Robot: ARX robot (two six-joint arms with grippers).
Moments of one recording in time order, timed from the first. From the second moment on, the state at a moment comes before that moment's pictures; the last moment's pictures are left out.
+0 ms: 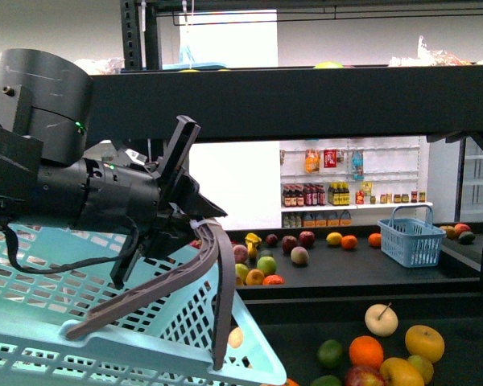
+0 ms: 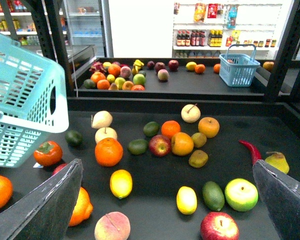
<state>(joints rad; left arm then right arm) -0.27 1.83 1.34 0.22 0.55 -0.96 0.00 0.00 0.02 0.00 0.00 0.00</state>
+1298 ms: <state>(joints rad) -0.36 1.90 1.41 0.24 0.52 -0.98 -0.30 1.89 0.82 0.46 -0.18 -0.17</state>
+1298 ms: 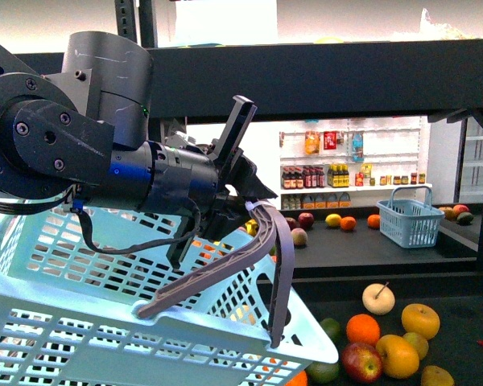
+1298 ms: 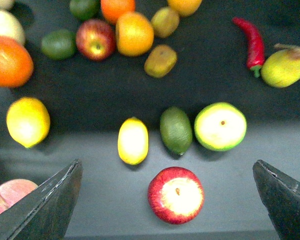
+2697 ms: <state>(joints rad) -0.36 1.90 1.41 0.24 0.52 -0.98 -0.17 2.72 1.61 0.17 -0.10 -0.28</state>
